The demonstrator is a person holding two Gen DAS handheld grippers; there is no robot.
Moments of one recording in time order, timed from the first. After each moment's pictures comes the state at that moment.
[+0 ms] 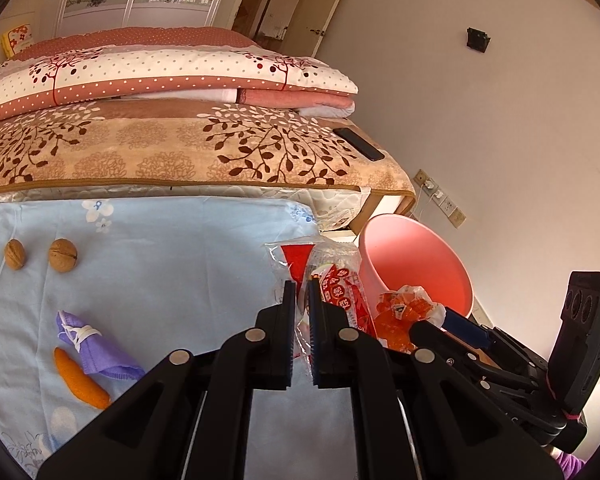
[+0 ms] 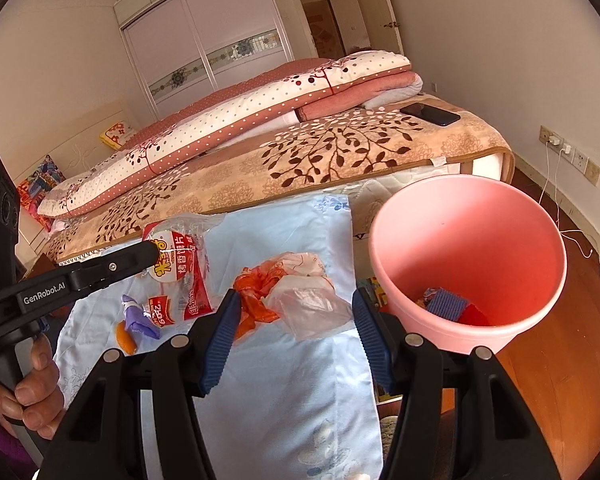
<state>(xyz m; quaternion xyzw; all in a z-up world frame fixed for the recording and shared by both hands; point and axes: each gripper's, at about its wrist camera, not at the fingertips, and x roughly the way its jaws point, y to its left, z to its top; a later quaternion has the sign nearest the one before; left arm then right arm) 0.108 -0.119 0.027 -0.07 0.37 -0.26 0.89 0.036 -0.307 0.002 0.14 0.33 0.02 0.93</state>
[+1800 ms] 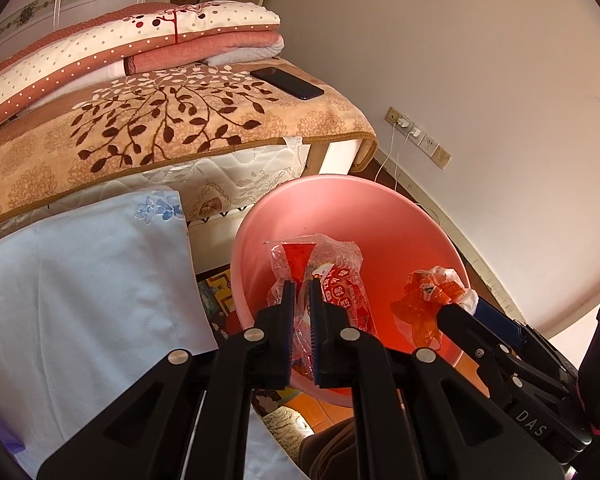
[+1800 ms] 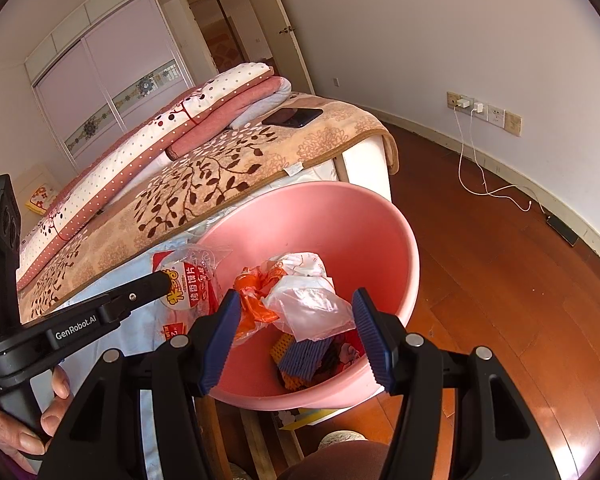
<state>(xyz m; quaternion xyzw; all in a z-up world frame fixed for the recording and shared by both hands) 0.163 -0.310 -0.024 0.02 0.43 -0.31 0.85 0.045 -0.457 -0.033 0.21 0.32 -0.12 0.92</state>
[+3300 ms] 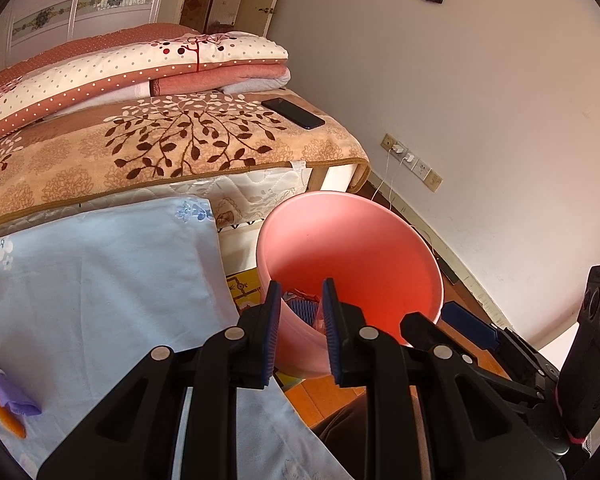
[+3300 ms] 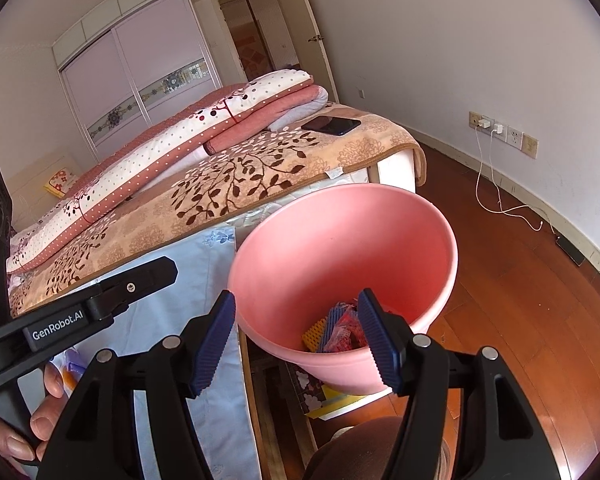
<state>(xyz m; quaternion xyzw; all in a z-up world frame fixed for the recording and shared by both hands) 0.116 -0.256 0.010 -0.01 0.39 -0.31 0.87 0.021 -0.401 -0.011 0.18 0.30 -0.09 0.93</state>
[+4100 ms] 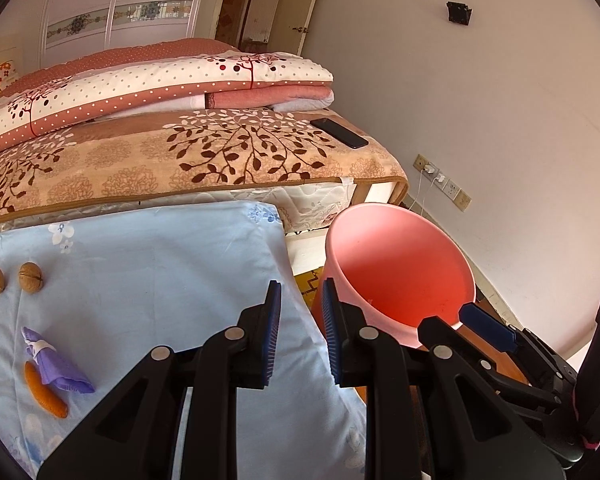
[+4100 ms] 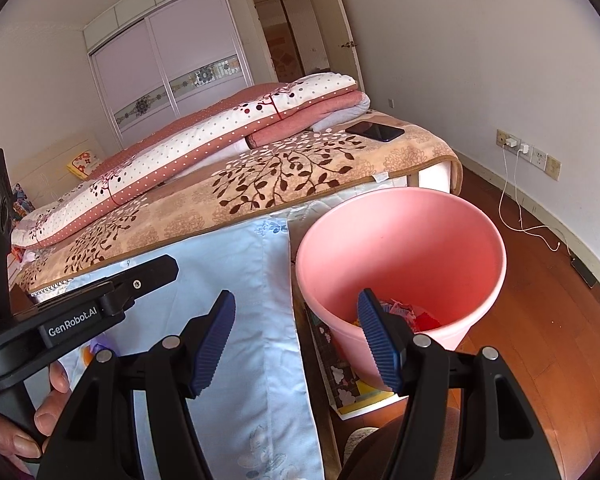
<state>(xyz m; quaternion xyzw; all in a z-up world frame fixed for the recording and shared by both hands) 0.099 -0.190 0.019 -0.01 0.36 -0.25 0.90 0.019 -0.340 -0.001 0.15 0.30 -0.05 0.94</state>
